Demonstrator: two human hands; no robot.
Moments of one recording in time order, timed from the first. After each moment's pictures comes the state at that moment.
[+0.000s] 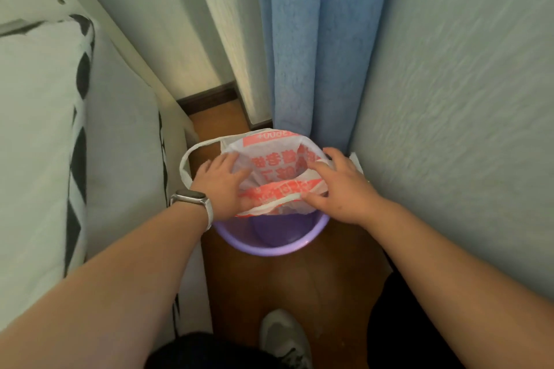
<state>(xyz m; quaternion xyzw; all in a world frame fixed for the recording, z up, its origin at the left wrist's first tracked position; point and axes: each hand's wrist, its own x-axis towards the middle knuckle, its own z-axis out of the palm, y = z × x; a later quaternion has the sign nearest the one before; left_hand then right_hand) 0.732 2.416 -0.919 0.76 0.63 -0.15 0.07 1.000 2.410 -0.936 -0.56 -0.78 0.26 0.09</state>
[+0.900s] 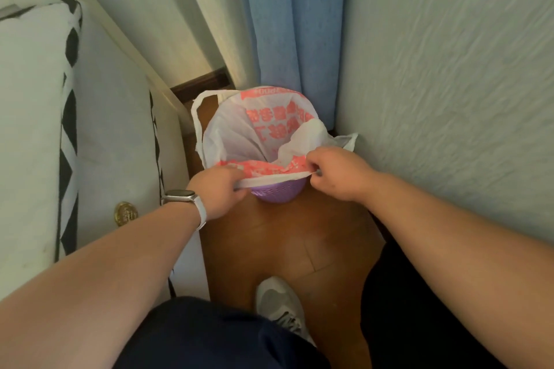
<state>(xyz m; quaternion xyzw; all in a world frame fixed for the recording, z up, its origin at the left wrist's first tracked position) 0.757 2.347 -0.914 0.78 0.61 -0.08 0.11 1.022 2.371 -0.934 -0.50 -0.82 0.27 0.06</state>
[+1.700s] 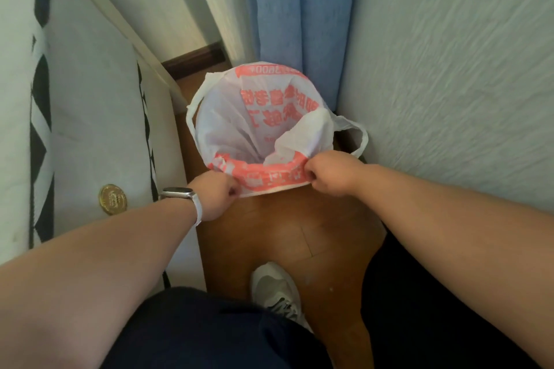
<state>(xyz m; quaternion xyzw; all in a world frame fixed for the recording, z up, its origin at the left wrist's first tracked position) 0.741 2.331 -0.955 0.75 0.61 -0.15 0.19 1.008 2.369 -0.969 -0.47 -0.83 0.28 -0.09</state>
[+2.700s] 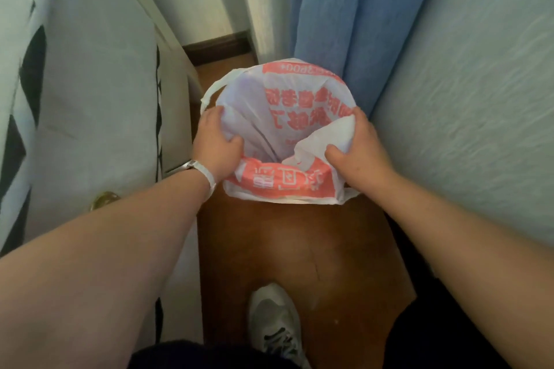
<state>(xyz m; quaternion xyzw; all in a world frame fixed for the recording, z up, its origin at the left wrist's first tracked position) 0.739 2.399 -0.958 0.50 0.78 0.29 0.26 0.987 2.421 -0.984 -0.65 -0.63 0.36 0.22</state>
